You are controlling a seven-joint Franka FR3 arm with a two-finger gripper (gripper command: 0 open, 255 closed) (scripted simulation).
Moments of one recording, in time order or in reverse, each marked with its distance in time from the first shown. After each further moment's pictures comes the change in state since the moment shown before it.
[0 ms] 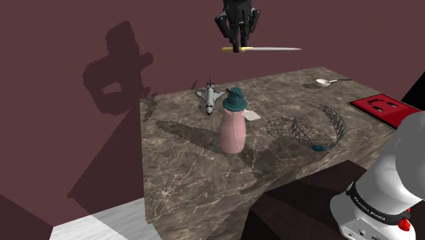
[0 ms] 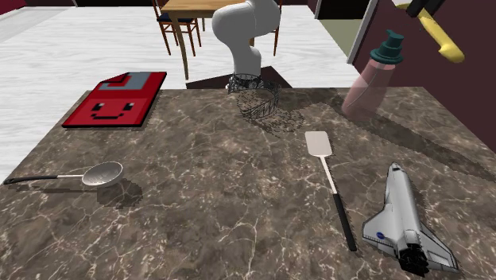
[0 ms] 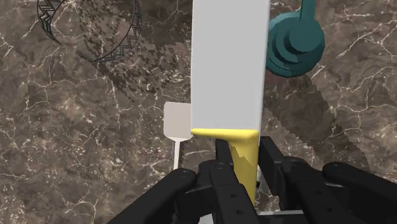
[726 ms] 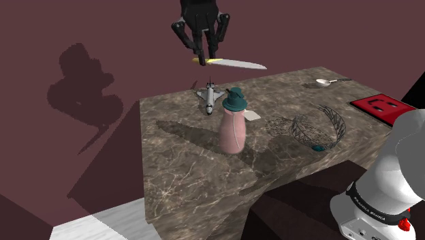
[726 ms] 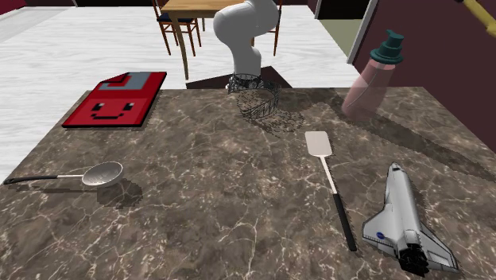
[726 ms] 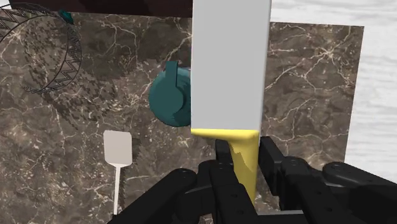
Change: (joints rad) arm 0.137 0.114 0.131 0.146 0.029 -0.023 0.276
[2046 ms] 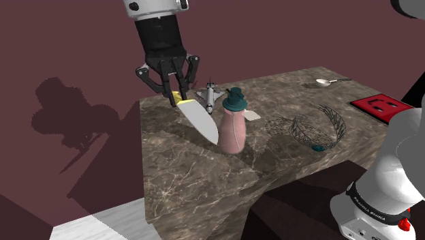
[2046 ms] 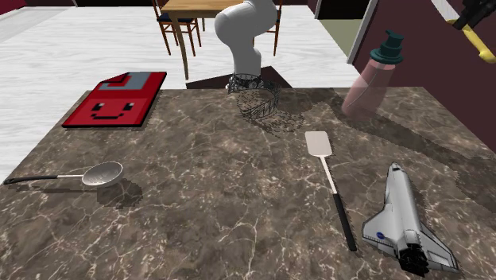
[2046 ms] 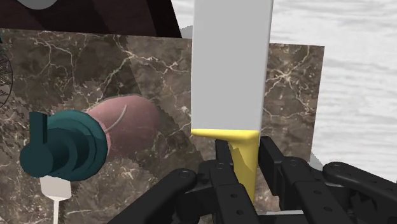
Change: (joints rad) arm 0.110 0.102 0.075 -0.047 -0.006 0.158 0.178
